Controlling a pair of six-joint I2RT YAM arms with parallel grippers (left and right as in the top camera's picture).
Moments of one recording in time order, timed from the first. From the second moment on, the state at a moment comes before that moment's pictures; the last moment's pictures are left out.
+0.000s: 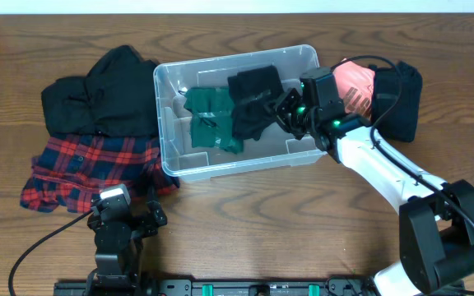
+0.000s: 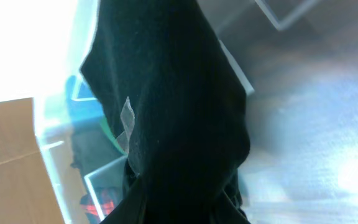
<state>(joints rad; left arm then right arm) -0.07 0.01 0.17 -0.65 -0.20 -0.25 0.40 1.72 1.08 -0.14 -0.31 1.20</state>
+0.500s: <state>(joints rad) -0.07 0.01 0.17 -0.65 -0.20 -0.25 0.40 1.73 1.08 -0.16 -0.24 0.75</state>
